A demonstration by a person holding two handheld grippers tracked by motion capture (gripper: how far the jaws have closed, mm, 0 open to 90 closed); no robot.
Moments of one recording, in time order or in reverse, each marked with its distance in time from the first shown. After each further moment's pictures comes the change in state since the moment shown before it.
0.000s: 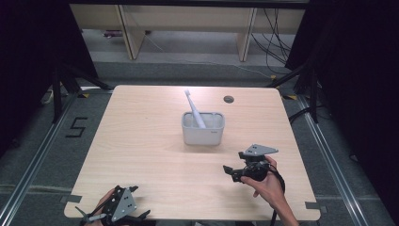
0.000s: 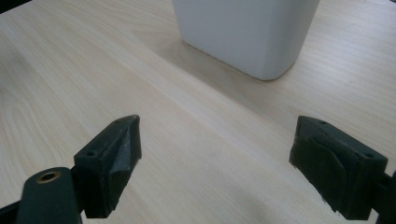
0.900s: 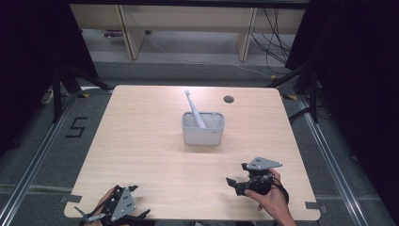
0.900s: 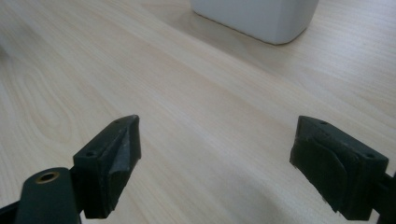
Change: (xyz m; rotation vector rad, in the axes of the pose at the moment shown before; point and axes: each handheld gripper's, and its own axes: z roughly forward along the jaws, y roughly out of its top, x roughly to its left) left arm 0.001 0.000 -0.001 -0.017 0.013 -0.003; right arm 0.011 -0.033 -0.012 0.011 0.007 -0.006
